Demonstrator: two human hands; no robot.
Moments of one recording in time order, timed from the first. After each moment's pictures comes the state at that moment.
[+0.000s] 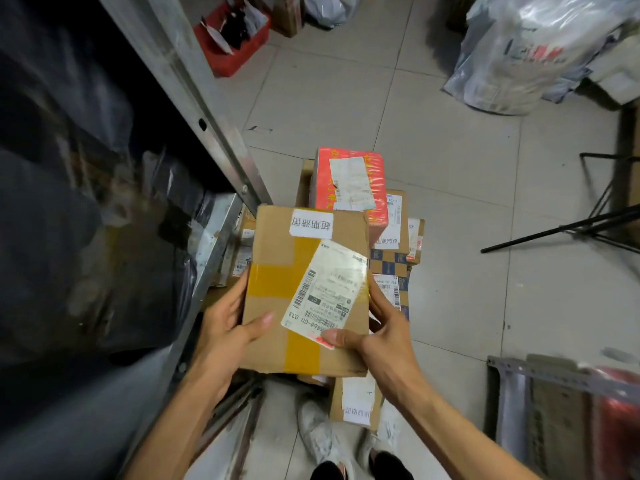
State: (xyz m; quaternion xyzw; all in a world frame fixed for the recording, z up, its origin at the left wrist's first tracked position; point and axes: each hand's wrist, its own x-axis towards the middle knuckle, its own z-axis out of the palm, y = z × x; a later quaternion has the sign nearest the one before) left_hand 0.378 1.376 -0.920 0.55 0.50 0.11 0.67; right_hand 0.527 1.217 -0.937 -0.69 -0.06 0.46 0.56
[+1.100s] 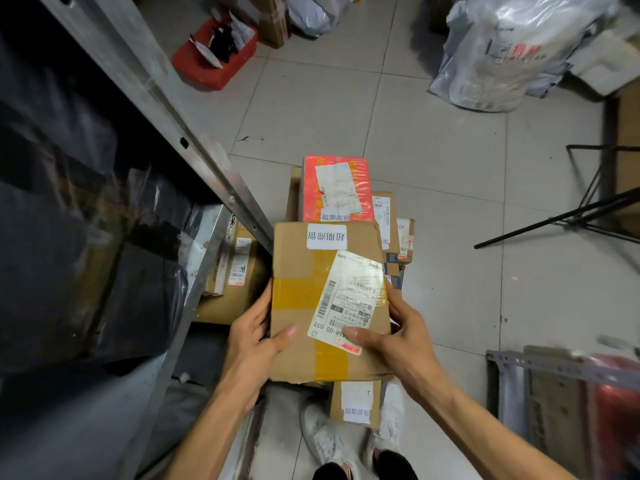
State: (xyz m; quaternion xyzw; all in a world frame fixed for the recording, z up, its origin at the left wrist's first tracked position) left_hand 0.400 1.341 -0.917 0.54 0.49 0.08 0.68; right_hand 0.552 1.186 -0.940 -0.69 -0.06 0.46 0.55
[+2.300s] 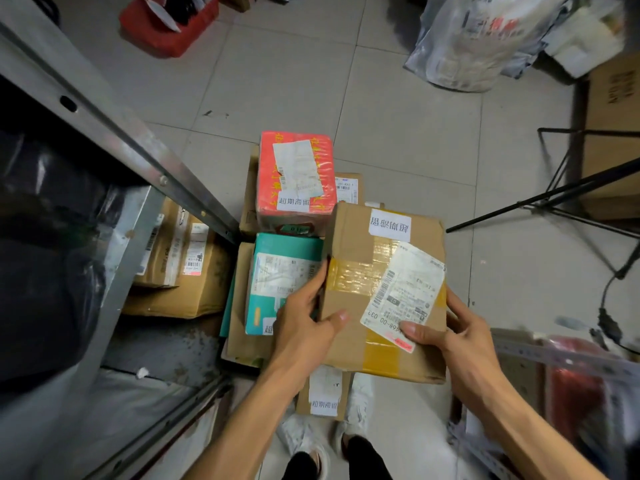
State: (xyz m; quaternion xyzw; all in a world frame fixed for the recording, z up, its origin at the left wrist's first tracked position) left_hand 0.501 1.270 -0.942 0.56 0.46 -0.01 0.69; right_hand 0.621 1.095 -0.940 -0.72 0.07 0.40 0.57
